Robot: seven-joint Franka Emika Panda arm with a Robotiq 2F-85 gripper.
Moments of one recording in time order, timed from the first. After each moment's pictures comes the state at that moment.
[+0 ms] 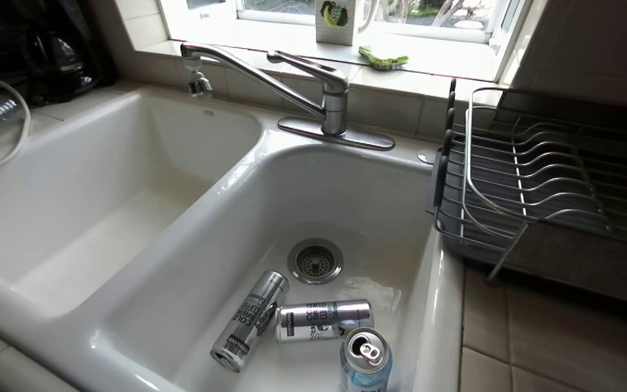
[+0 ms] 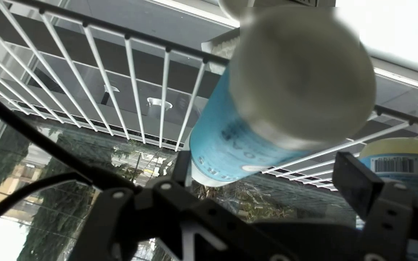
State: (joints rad) arm -0.01 0.58 -0.01 -0.70 0.07 2.22 -0.39
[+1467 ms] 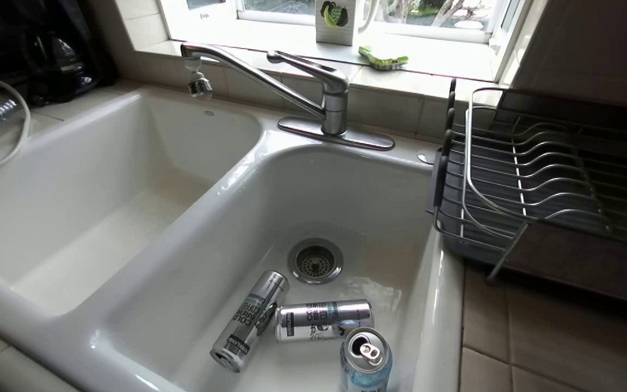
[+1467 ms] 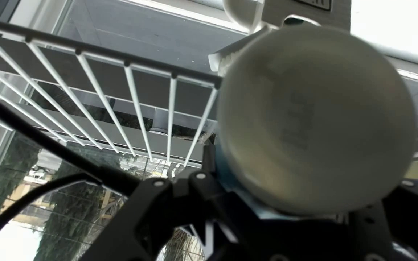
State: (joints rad) arm -0.02 0.68 -0.01 -0.60 0.07 2.21 -0.35
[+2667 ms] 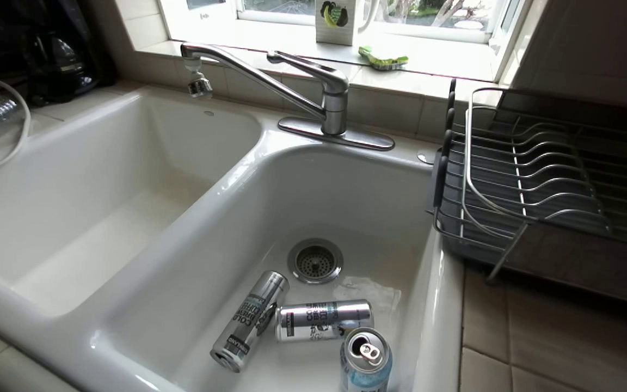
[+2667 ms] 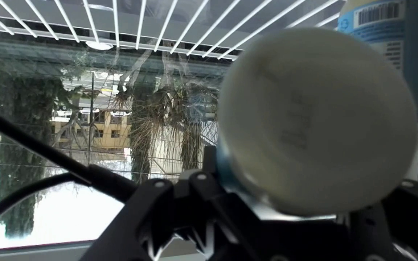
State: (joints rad) arm -0.13 0.68 0.21 -0.54 0.35 2.38 -0.56
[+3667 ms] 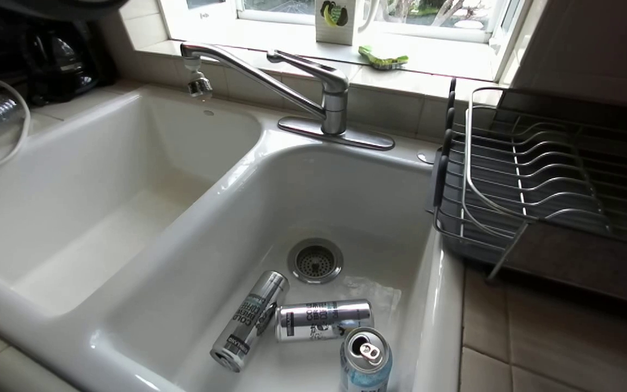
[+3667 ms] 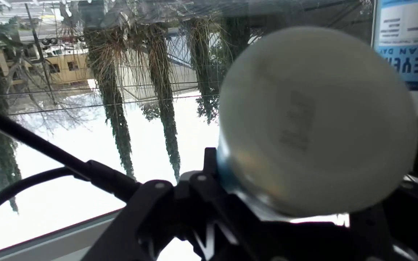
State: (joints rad) arm -0.29 0.76 0.50 -0.61 0.77 2.59 -0.98
